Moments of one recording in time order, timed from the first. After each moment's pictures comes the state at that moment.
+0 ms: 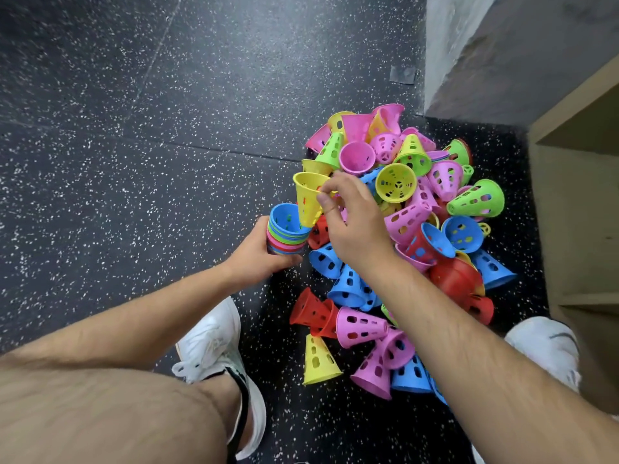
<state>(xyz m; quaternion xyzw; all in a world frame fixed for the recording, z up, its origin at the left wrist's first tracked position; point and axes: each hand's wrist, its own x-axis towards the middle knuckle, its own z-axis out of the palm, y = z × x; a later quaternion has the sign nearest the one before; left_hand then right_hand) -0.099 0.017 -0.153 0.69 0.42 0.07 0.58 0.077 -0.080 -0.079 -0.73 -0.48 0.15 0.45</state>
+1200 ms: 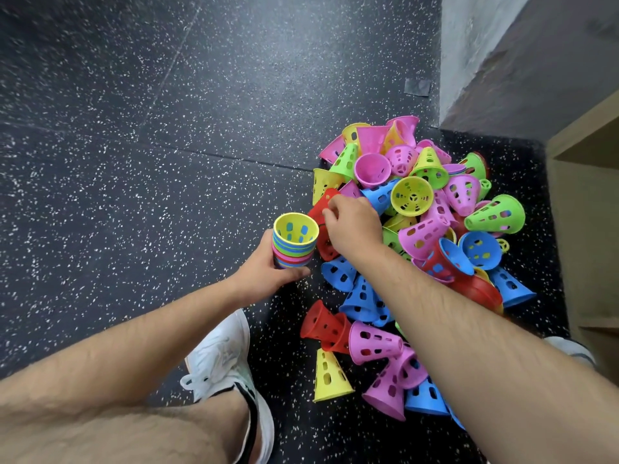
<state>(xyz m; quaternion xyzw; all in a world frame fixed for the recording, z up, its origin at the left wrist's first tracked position) -0.115 0.018 -0.164 0.67 0.41 0.07 0.62 0.081 -0.033 -0.109 -0.86 -0.45 0.17 0.18</state>
